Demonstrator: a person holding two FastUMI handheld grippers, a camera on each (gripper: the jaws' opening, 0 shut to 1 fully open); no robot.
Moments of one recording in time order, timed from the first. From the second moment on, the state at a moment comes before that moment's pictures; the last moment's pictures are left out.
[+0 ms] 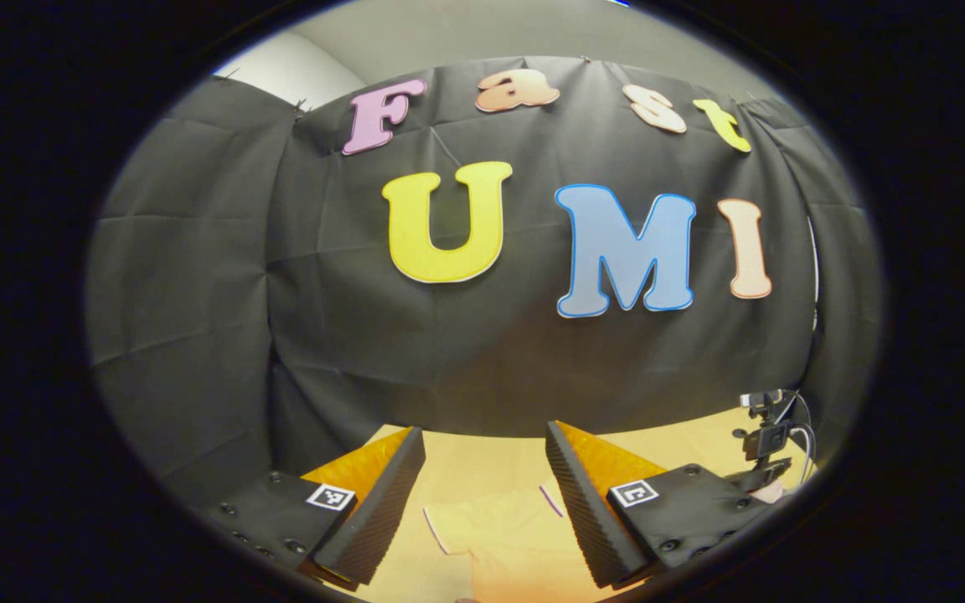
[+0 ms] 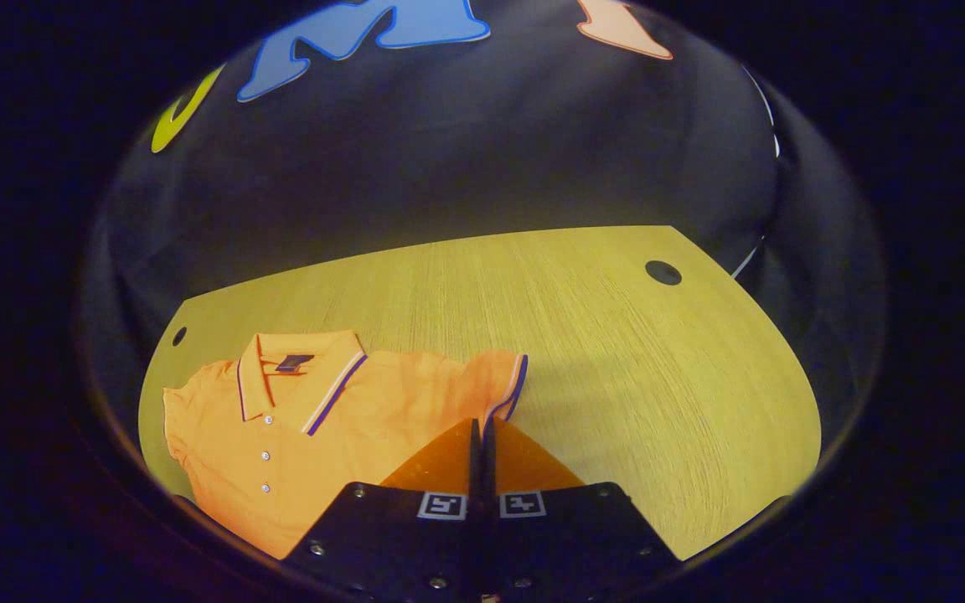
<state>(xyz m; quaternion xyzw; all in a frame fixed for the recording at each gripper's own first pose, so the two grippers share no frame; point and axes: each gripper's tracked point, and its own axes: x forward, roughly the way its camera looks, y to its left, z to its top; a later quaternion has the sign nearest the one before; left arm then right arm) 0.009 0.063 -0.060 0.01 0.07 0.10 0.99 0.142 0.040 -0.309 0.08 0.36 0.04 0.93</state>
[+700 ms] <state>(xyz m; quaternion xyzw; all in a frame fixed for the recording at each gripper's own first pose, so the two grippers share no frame) -0.011 0.092 -0.064 0.01 0.08 0.12 0.99 0.111 0.205 -0.249 0.04 0.31 0.21 0.92</state>
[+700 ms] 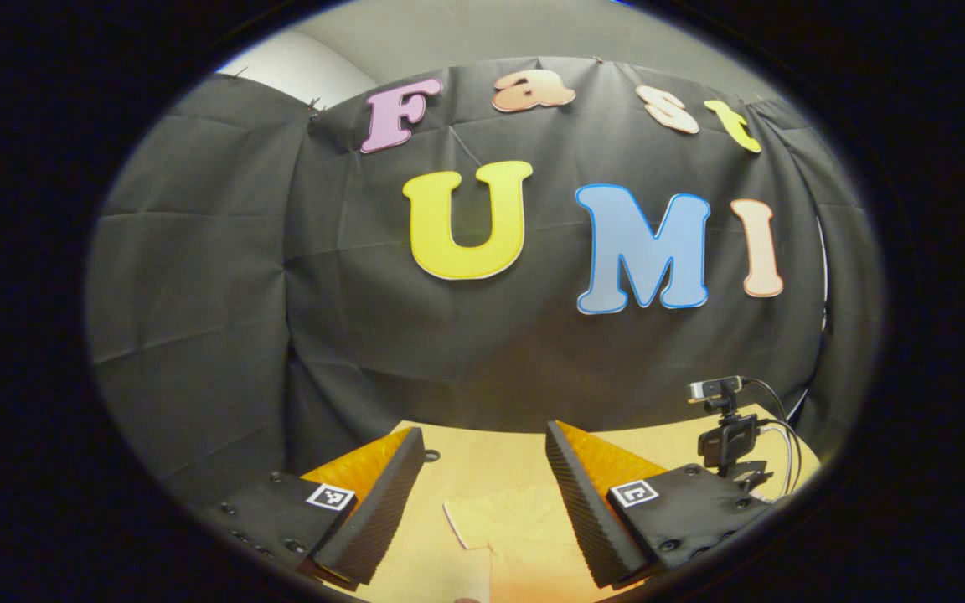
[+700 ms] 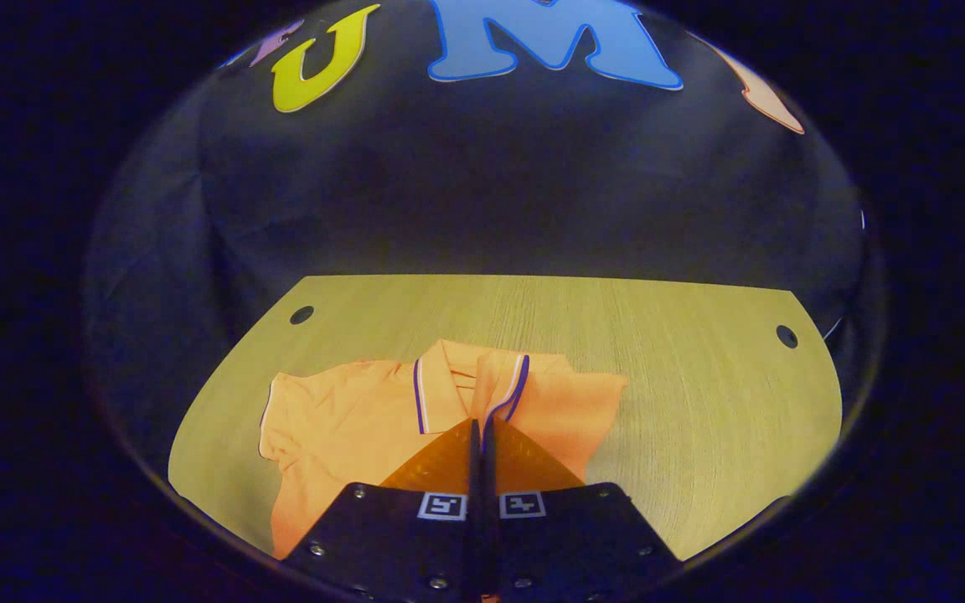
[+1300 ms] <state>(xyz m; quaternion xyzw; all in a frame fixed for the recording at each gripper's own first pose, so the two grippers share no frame) 0.002 0.100 -0.091 0.01 0.09 0.12 0.99 0.088 0.213 -0.226 0.01 0.28 0.25 0.93</state>
